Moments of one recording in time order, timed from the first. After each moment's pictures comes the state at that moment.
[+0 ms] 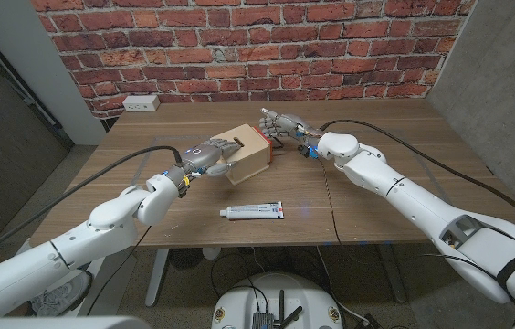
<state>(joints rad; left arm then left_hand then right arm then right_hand) 1.06 1.02 0.50 -2.00 0.66 0.17 0.12 0.04 0.09 0.76 -0.05 0.17 0.27 -0.10 0.19 0.17 0.16 -0.11 0.18 0.17 0.10 -0.04 0.17 0.16 0.03 -0.03 0.19 0.16 -0.53 -0.45 -0.70 -1.41 0.33 -0.05 0.17 0.28 0.16 0.15 0.11 0.24 0.29 0.09 0.18 0.18 0.39 0.03 0.18 0.20 0.41 0.01 0.20 0.37 0.53 -0.04 0.25 0.17</state>
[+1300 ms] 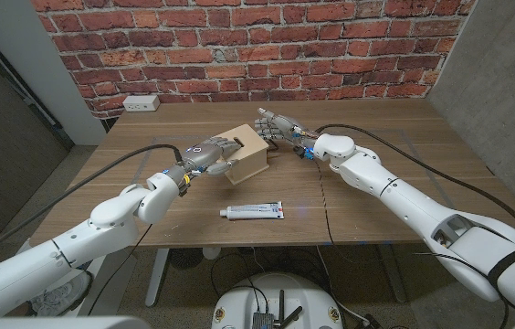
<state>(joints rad) 1.04 1.02 0.51 -1.99 0.66 0.16 0.11 0.05 0.09 0.75 -0.06 0.17 0.31 -0.10 0.19 0.18 0.17 -0.12 0.18 0.17 0.10 -0.04 0.17 0.16 0.03 -0.04 0.19 0.16 -0.53 -0.41 -0.70 -1.35 0.40 -0.04 0.21 0.28 0.16 0.17 0.10 0.25 0.29 0.09 0.19 0.18 0.36 0.05 0.18 0.20 0.40 0.03 0.20 0.34 0.57 -0.02 0.24 0.17</state>
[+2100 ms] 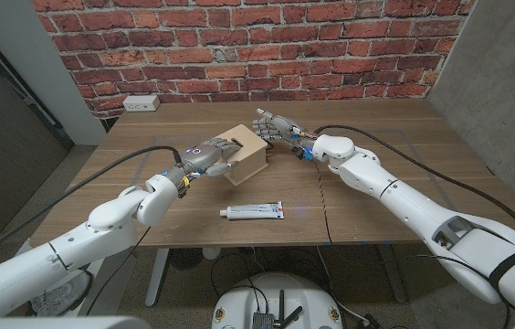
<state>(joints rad) 1.07 1.03 0.50 -2.02 0.66 0.17 0.12 0.05 0.09 0.75 -0.06 0.17 0.32 -0.10 0.20 0.18 0.17 -0.12 0.18 0.17 0.10 -0.04 0.17 0.16 0.03 -0.04 0.19 0.16 -0.54 -0.42 -0.70 -1.38 0.40 -0.04 0.20 0.28 0.16 0.18 0.10 0.25 0.29 0.09 0.19 0.18 0.35 0.05 0.18 0.20 0.39 0.04 0.20 0.33 0.58 -0.02 0.23 0.17</state>
